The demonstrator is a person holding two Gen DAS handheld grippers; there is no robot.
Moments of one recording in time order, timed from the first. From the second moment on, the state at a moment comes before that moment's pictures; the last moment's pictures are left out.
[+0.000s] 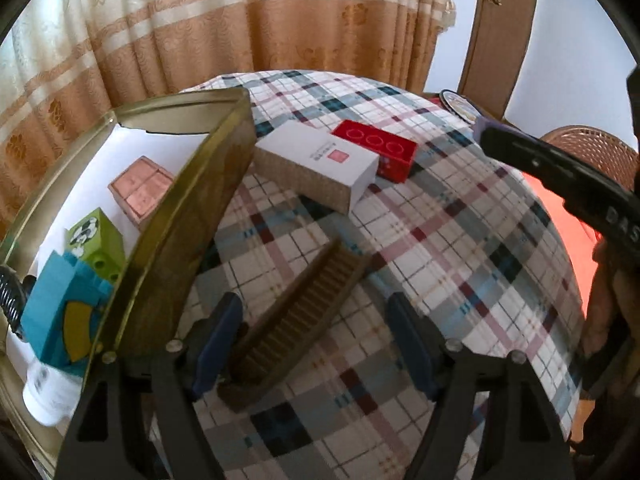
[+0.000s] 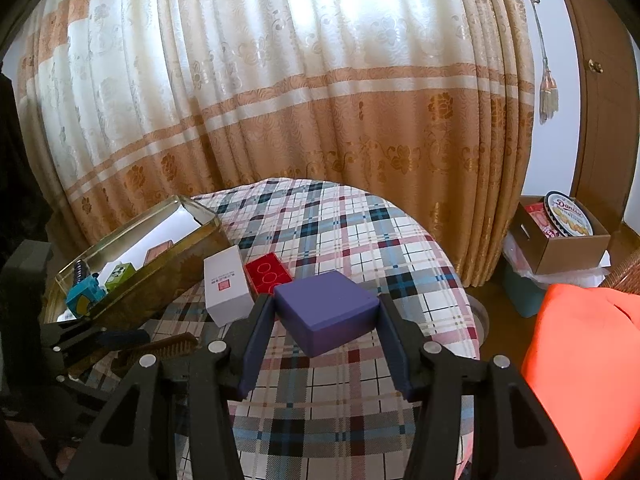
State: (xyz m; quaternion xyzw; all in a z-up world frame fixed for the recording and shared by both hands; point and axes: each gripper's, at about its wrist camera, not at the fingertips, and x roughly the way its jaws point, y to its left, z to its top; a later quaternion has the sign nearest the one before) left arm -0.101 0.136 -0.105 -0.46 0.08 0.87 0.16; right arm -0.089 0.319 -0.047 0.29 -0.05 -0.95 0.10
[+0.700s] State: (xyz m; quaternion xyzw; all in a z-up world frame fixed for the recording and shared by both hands) left arm -0.086 0.138 -0.101 -0.43 0.10 0.89 0.14; right arm -0.087 0.313 -0.046 0.28 -0.03 -0.95 0.09
